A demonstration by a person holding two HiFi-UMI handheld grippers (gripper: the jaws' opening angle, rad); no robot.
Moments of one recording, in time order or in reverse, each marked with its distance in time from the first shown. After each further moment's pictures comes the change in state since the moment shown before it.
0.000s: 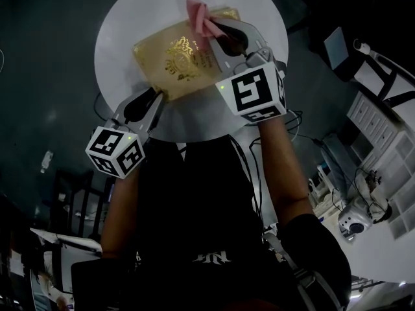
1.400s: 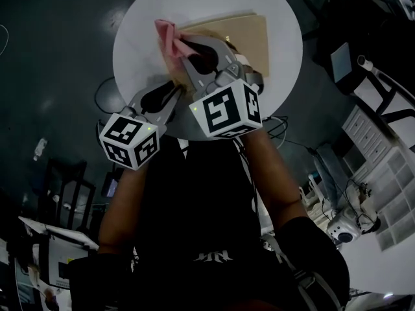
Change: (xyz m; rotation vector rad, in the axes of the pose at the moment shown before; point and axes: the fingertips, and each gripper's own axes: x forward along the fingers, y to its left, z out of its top) left arm -0.003 0.003 -0.002 0.000 -0.002 -0.026; right arm 0.033 0.101 0.054 -0.093 -0.051 0.158
